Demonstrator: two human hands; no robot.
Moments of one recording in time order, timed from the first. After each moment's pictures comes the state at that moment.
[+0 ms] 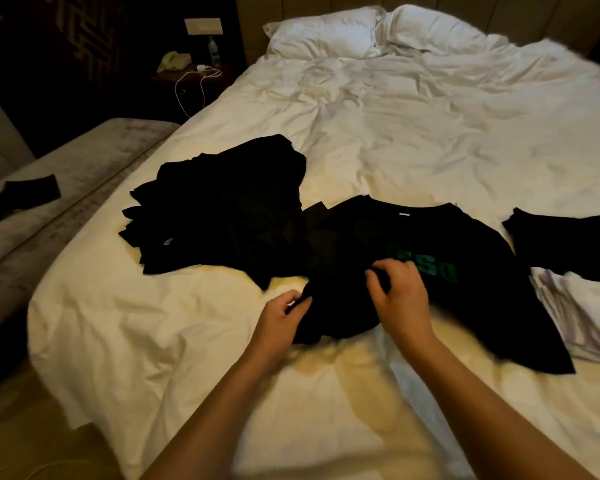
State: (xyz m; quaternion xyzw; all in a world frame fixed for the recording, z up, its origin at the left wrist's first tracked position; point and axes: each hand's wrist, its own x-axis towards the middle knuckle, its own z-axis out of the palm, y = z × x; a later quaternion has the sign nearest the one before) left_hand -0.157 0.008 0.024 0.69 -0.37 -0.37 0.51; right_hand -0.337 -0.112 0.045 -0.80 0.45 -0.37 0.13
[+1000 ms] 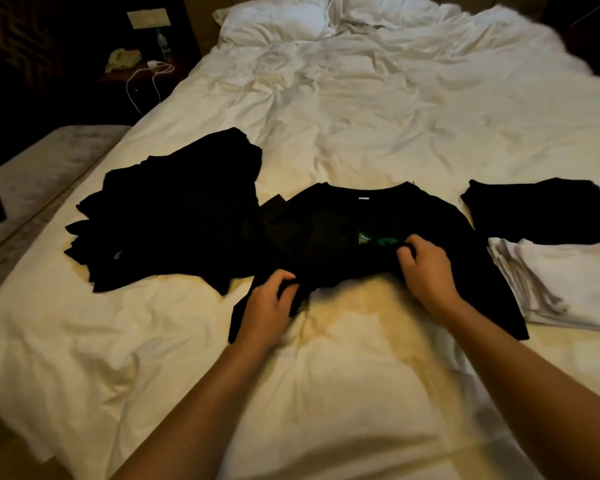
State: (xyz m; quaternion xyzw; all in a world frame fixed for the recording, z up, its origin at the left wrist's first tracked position) left_hand -0.189 -0.040 0.018 0.73 -0.52 -0.17 0.41; right_hand -0.430 -0.195 0.028 -0.74 0.56 -0.31 0.21
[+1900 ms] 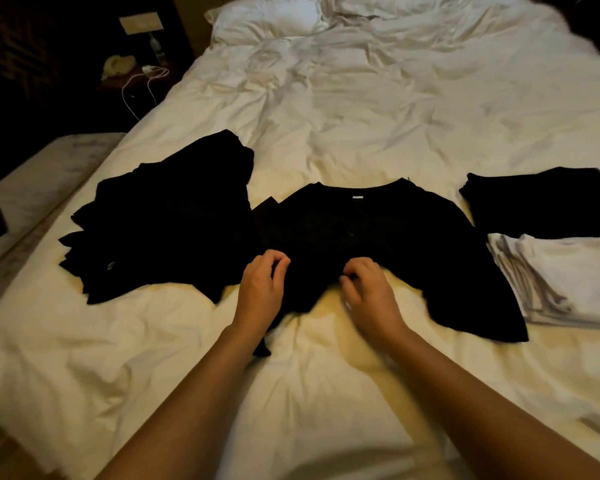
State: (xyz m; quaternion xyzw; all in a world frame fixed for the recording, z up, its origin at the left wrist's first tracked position) left_hand -0.179 -0.080 0.023 0.72 -0.56 -0.07 0.40; right_hand -0.377 -0.146 -0.009 -0.76 0.44 -0.37 0.30
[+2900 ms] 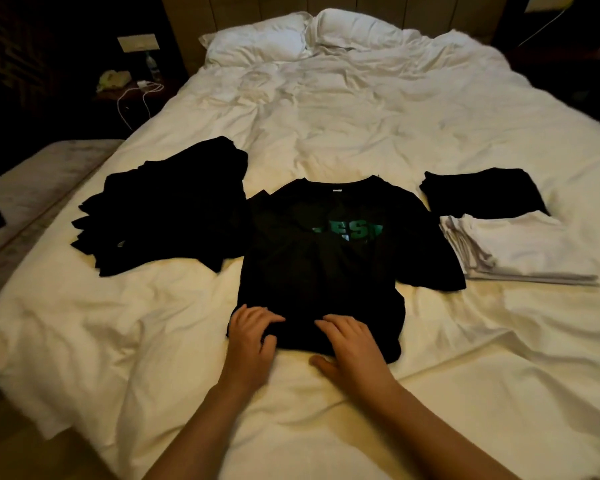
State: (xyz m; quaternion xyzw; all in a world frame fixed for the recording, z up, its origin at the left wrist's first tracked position) left_hand -0.217 0.076 -0.027 0.70 -0.61 -0.04 0.37; right_hand -0.429 0.020 -0.017 -0.89 0.39 -0.22 0.08
